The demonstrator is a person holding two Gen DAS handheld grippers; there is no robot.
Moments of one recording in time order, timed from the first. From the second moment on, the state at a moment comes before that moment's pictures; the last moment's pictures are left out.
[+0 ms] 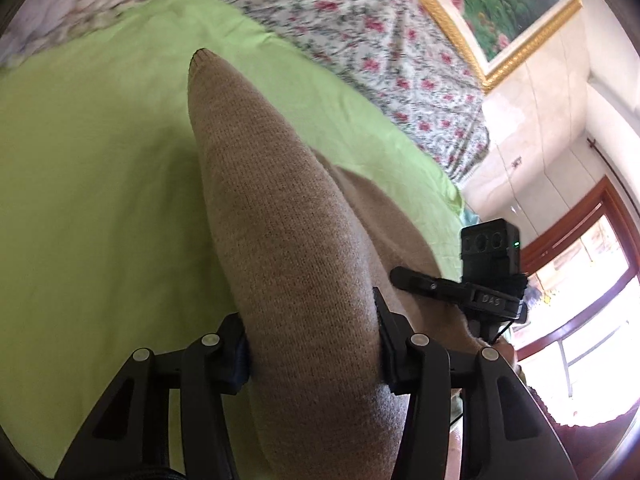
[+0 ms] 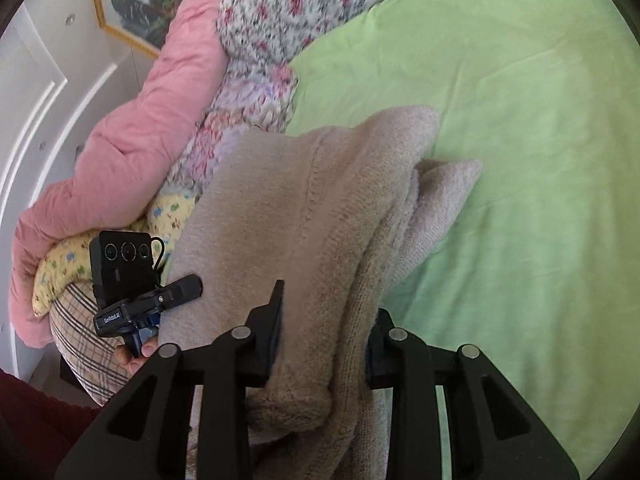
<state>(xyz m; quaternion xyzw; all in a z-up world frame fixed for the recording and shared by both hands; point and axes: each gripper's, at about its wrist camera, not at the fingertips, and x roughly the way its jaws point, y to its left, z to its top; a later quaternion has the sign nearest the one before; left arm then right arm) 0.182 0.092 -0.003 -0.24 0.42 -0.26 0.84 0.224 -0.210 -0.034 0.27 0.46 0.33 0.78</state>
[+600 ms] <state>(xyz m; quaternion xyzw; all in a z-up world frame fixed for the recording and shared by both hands) 0.178 0.116 -0.016 -0.25 0.43 -0.19 0.85 0.231 -0.214 -0.029 0.25 0.48 0.26 0.80</state>
